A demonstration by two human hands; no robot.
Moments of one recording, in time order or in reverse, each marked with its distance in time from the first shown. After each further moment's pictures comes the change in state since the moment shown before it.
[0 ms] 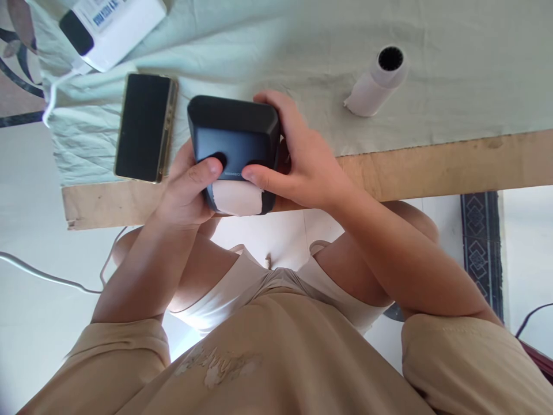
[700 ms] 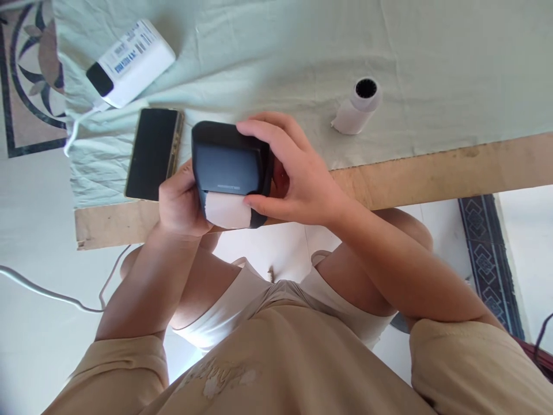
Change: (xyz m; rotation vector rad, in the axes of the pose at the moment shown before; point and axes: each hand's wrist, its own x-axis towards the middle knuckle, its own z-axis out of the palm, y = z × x) left_hand 0.016 0.004 -0.001 0.073 0.198 -0.081; right_hand 0.000 -0.017 -0.013 -0.020 0.069 -0.145
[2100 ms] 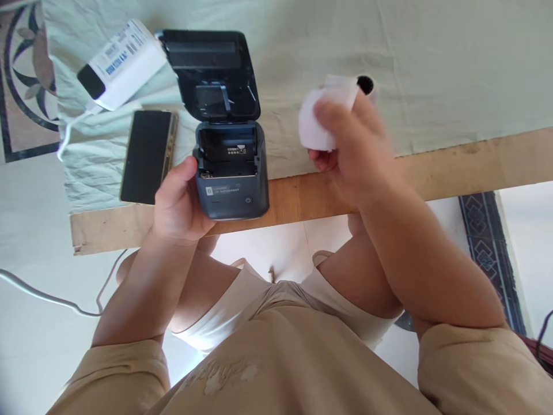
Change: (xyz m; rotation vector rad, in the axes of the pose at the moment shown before) left_hand 0.000 -0.001 -0.003 -0.071 -0.043 0.016; right_hand 0.005 0.062 -0.034 0.420 0.333 0.400
